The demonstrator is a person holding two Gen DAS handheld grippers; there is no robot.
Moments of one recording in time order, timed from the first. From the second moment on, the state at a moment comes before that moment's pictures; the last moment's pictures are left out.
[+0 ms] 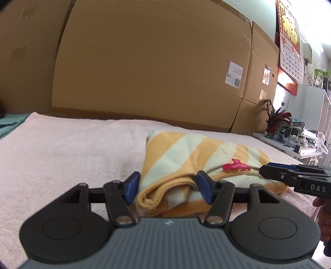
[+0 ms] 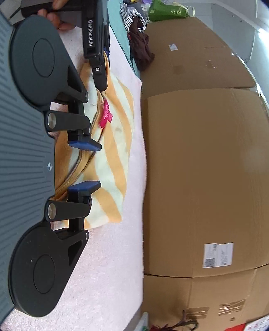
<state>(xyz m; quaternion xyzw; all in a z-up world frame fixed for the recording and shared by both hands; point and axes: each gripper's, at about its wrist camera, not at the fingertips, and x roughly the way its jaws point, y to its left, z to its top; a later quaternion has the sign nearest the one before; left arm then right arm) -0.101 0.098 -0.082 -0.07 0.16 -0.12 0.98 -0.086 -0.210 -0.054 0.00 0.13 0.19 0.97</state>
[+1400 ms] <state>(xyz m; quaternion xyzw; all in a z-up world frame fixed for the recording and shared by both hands) -0.069 0.059 -0.068 -0.08 0.24 -0.05 0.97 -0.080 -0.189 -0.042 0.06 0.16 0.12 0.98</state>
